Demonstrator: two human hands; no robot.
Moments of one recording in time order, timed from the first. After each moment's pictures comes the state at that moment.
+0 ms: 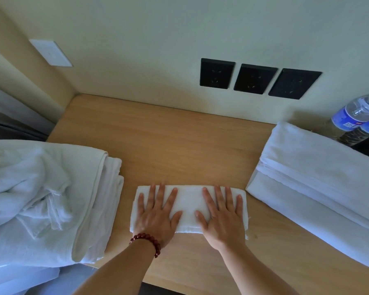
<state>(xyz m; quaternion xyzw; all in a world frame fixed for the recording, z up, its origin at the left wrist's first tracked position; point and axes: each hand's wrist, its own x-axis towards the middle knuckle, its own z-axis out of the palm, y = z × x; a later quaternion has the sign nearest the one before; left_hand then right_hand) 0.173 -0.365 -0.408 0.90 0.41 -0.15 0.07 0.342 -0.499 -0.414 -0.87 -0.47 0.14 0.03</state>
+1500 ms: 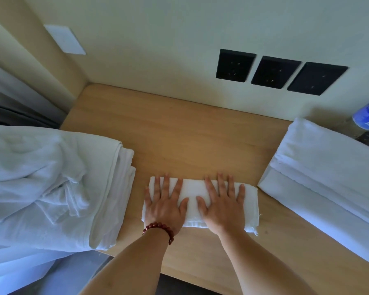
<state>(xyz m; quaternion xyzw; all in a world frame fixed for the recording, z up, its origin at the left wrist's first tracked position) 0.177 -0.363 -0.411 0.87 0.47 -0.10 0.09 0.329 -0.462 -0.412 -0.88 -0.45 0.15 0.00</state>
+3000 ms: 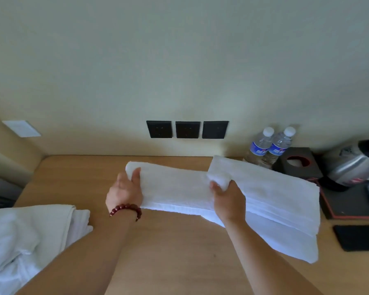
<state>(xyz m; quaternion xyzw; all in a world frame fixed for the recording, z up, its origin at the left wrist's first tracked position) 0.314 -0.298 -0.228 0.74 0.64 0.10 0.21 0.471 -0.503 -0.235 -0.88 -0.07 0.19 0.43</state>
